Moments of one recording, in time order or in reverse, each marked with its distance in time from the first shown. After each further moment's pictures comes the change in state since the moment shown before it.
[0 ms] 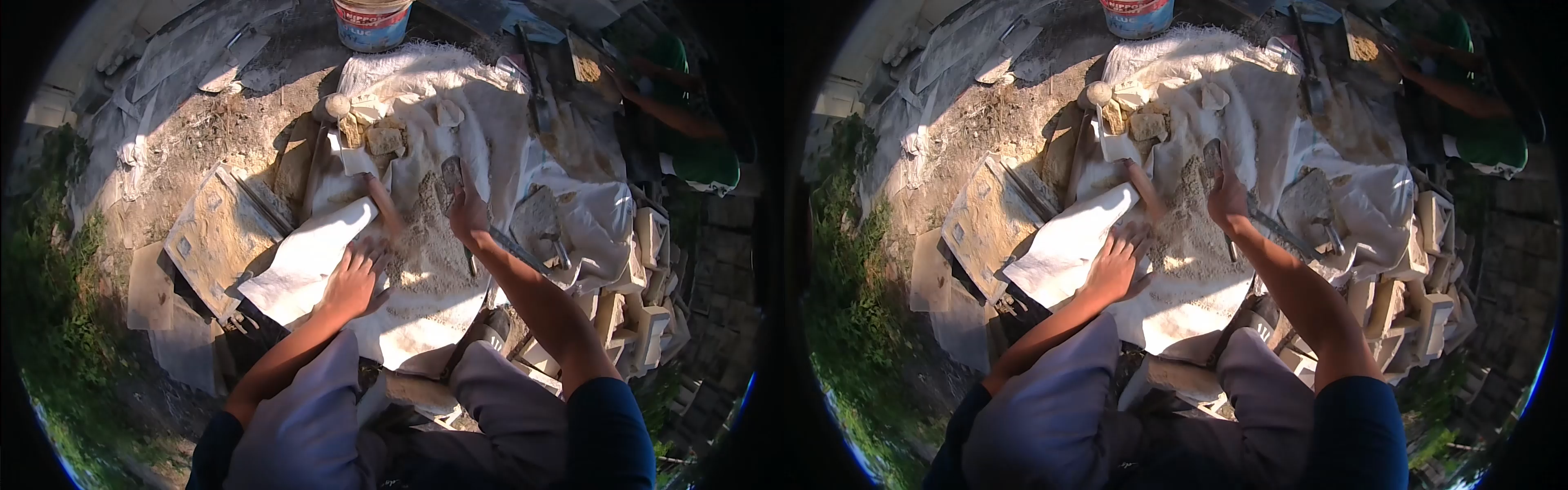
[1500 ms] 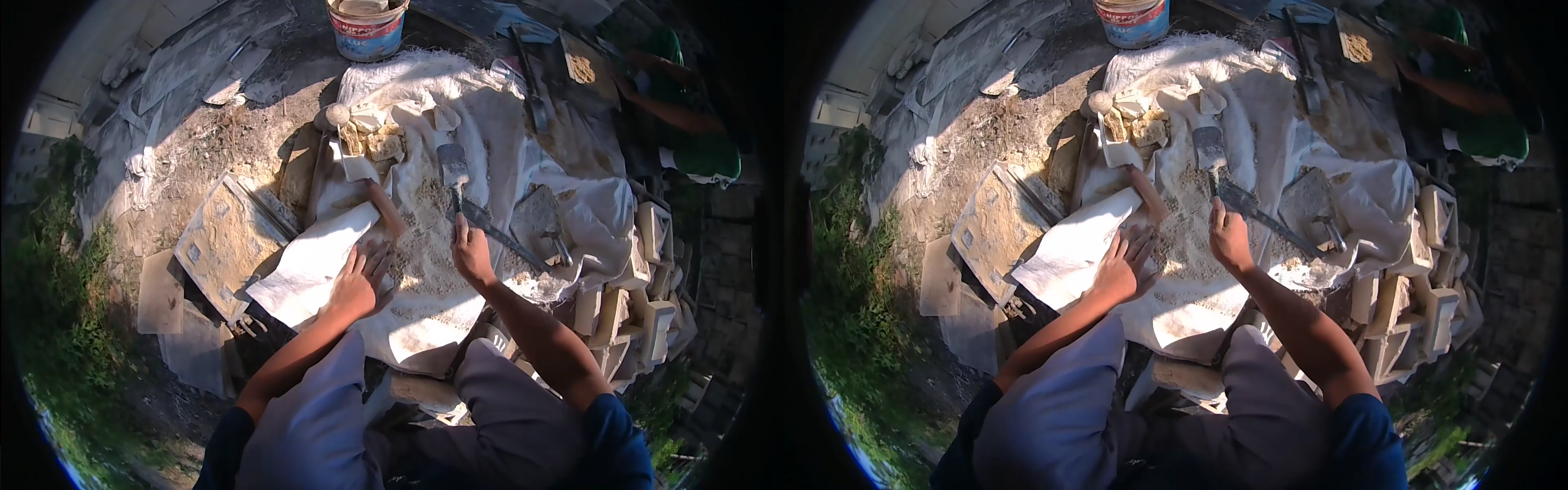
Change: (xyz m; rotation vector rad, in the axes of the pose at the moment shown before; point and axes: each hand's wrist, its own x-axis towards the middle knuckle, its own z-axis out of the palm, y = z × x) left_hand 0.006 0.008 -0.011 -0.145 0.076 -0.053; right_hand -0.060 0.029 0.003 0.094 -0.061 0.037
